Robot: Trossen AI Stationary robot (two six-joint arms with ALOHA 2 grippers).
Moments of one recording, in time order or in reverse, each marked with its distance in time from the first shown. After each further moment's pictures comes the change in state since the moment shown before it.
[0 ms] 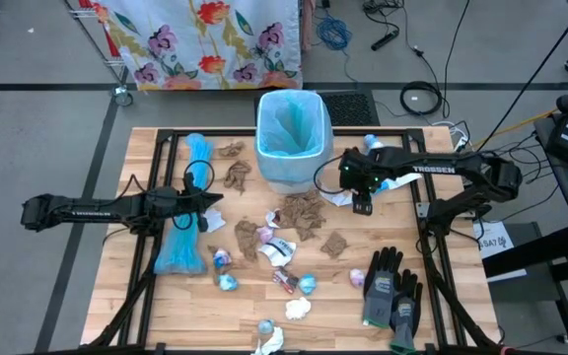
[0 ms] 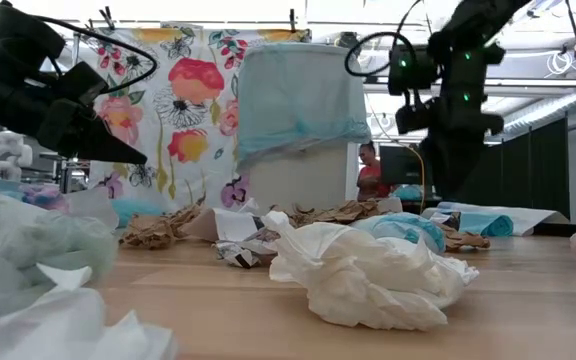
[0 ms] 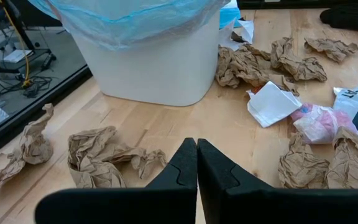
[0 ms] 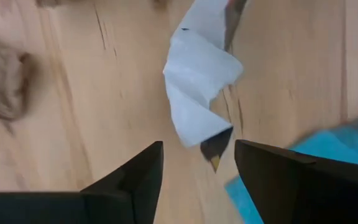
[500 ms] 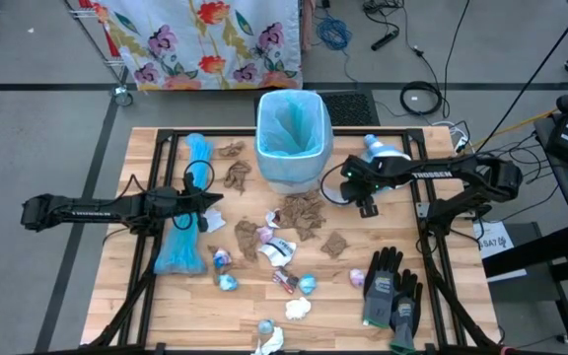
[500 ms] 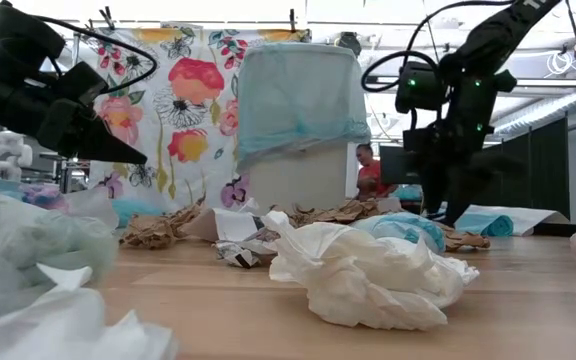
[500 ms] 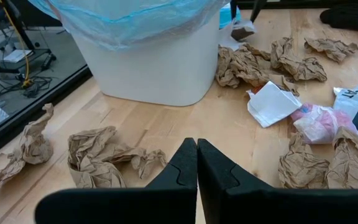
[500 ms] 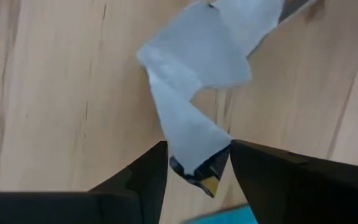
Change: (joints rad) left arm 0.000 0.000 0.000 0.000 0.000 0.000; right arm -0.005 0.001 -0.167 0.269 0.055 -0.406
